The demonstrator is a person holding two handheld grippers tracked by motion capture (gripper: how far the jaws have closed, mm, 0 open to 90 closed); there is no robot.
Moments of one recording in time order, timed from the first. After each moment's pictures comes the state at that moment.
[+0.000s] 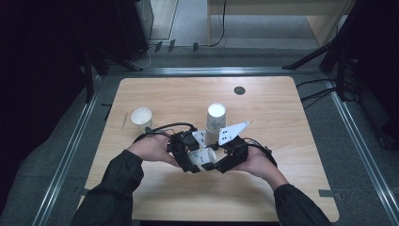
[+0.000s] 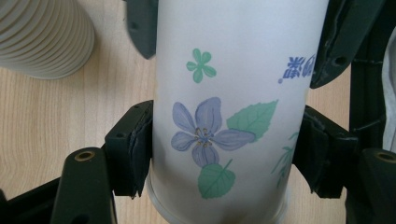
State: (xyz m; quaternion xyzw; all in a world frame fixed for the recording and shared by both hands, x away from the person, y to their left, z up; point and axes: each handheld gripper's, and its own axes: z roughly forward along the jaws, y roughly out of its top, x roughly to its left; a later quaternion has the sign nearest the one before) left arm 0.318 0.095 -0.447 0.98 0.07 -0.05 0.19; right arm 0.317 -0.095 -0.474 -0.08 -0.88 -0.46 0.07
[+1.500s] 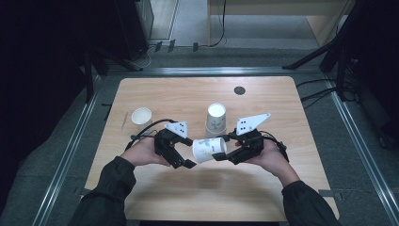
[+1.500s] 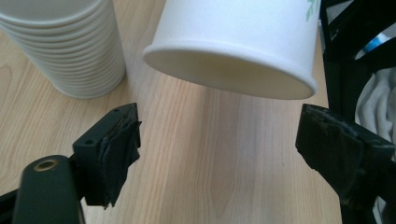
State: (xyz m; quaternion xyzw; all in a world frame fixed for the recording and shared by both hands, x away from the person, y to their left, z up) left arm 0.321 0.144 -0.452 0.92 0.13 -0.06 0.37; right arm 0.325 -0.133 -0.446 -0.10 -0.85 -0.51 0.05
